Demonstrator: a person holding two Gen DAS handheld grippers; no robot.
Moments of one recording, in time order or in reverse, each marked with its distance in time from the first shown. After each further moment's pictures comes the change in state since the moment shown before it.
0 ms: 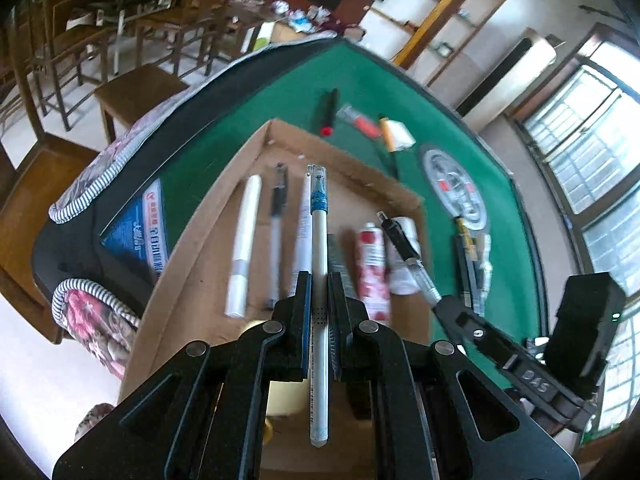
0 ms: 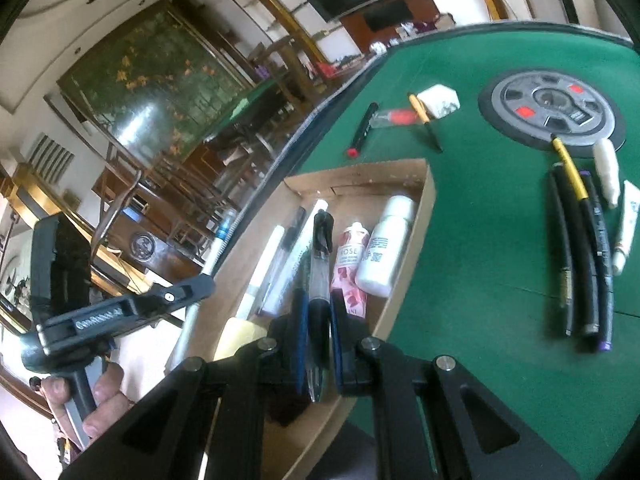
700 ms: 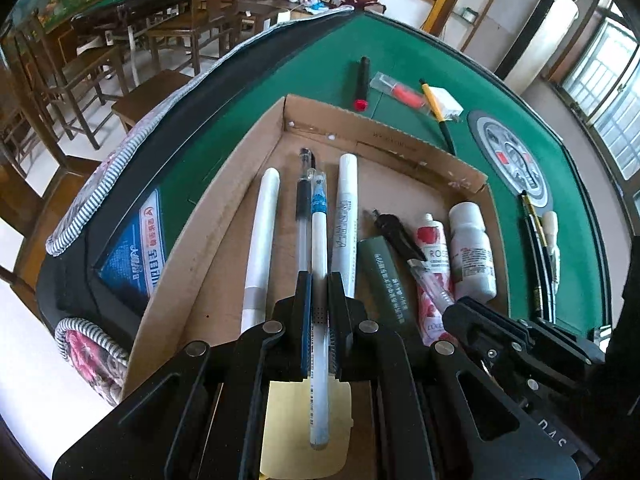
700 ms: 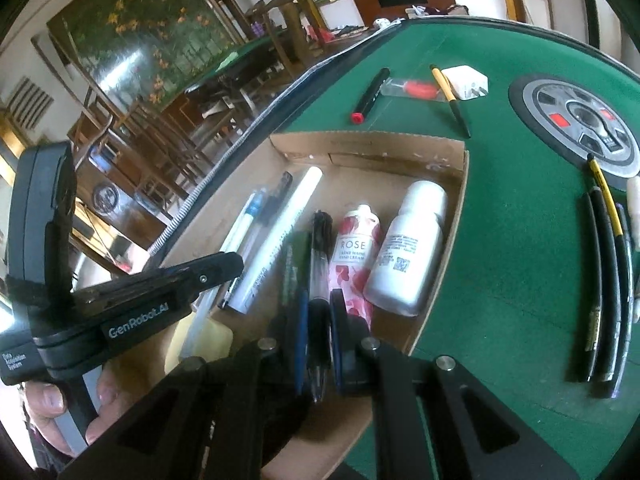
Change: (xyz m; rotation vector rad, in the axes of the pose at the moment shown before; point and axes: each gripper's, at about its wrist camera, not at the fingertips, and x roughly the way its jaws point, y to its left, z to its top) left arm 0.054 -0.010 0.006 0.094 0.047 0.198; right arm 0.046 0.018 0.003 -0.141 0.125 -0.141
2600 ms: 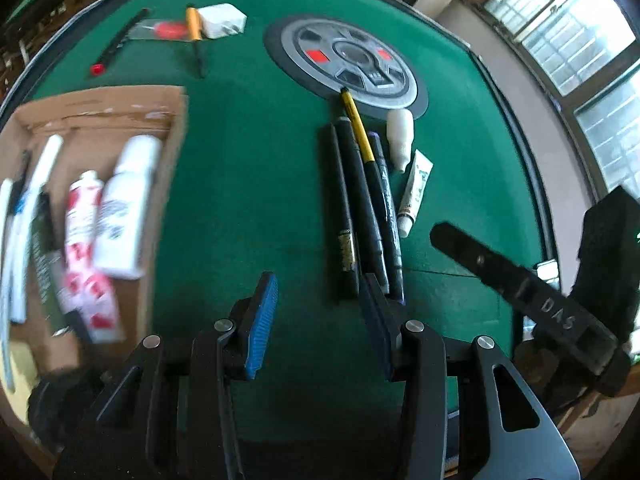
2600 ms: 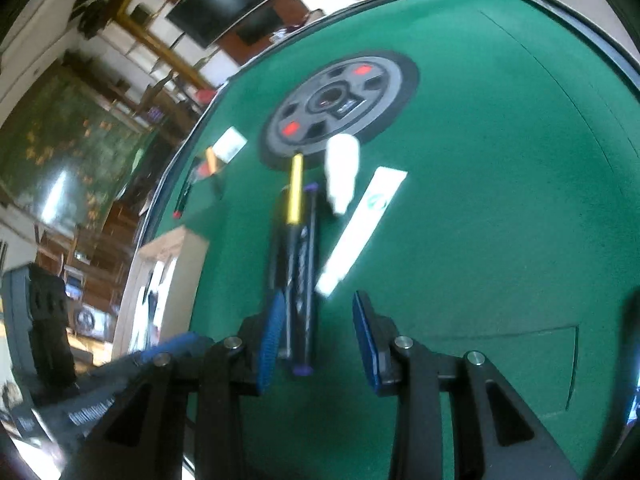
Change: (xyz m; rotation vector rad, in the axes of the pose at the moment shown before) left arm 0.037 -0.208 -0.028 0.215 0.218 -0.221; right arm -0.114 -0.199 -0.033 0.458 -0.123 -0.100
